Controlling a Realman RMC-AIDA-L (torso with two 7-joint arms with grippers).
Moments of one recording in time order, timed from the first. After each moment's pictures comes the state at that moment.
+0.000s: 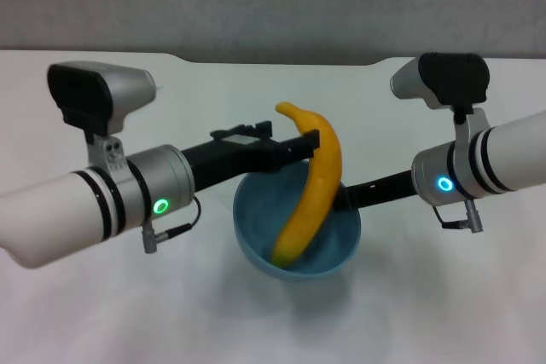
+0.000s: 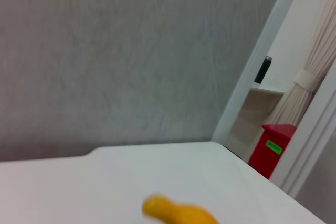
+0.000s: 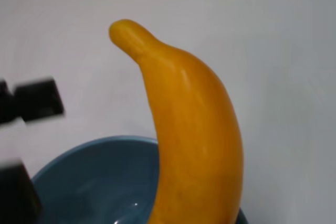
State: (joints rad) left arm -0.36 -2.04 -1.34 -1.08 1.28 -0.53 1.22; right arm 0.84 2.01 -1.56 -0.52 1.15 0.83 -0.59
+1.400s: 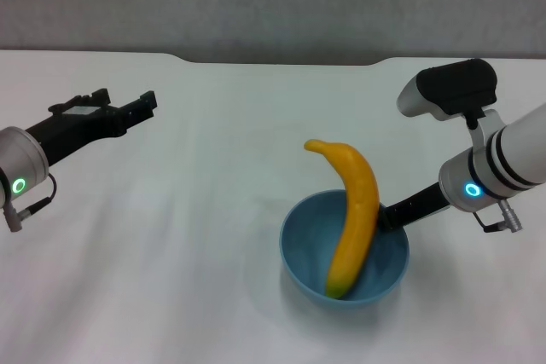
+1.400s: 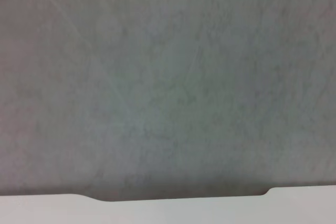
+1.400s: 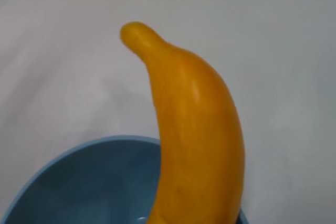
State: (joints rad) left arm -0.31 -2.03 -1.74 -0.95 1.29 -0.57 1.47; right arm 0.89 2.01 -1.48 -0.51 0.81 0.96 -0.48
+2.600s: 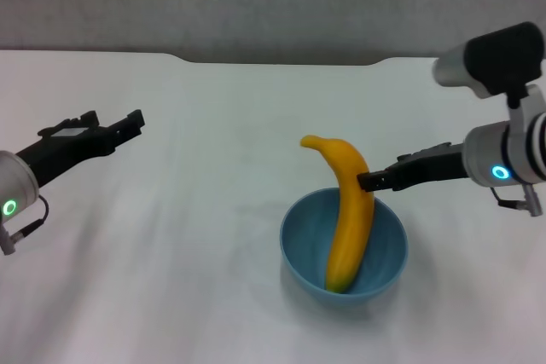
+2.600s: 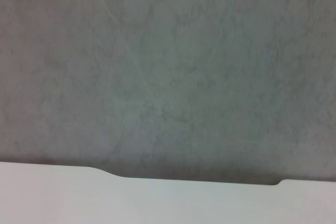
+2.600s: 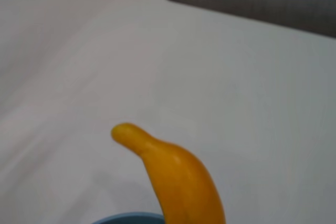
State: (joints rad) left arm -0.28 -2.04 -1.74 -0.89 1.20 -0.58 1.52; right arm 0.58 2.01 -1.52 -1.02 0.82 0.91 -0.51
